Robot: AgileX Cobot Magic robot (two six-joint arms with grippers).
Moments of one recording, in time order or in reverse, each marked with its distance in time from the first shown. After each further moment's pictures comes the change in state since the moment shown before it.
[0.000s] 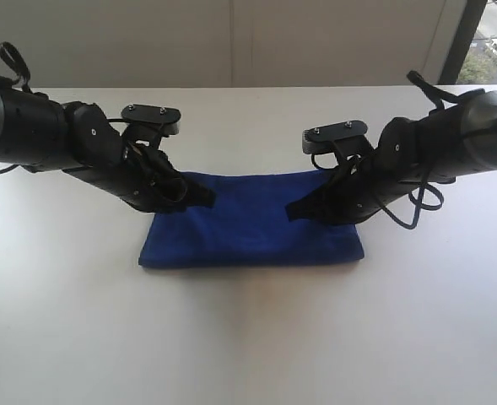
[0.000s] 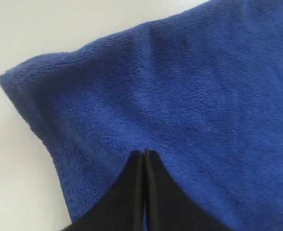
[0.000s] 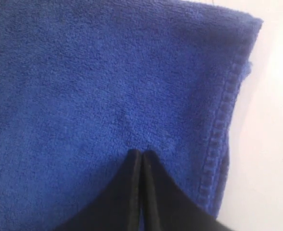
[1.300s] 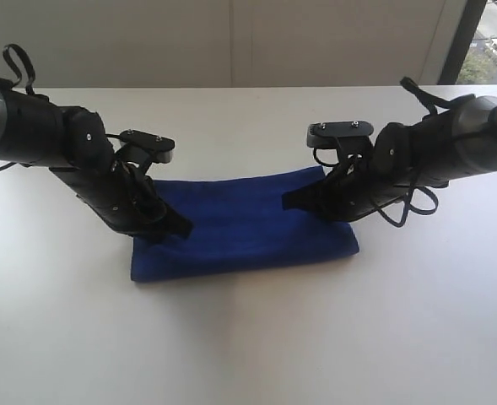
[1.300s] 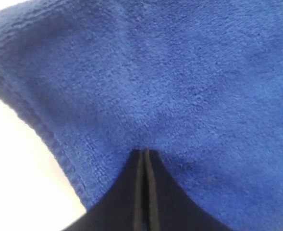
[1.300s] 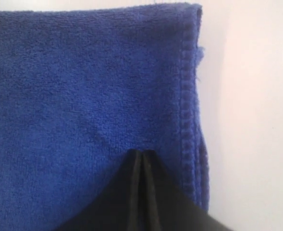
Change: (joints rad) left arm 0.045 0.034 -0.017 0.170 0.224 -0.022; right arm 0.000 0.031 -0.008 0.002 -0.063 0.132
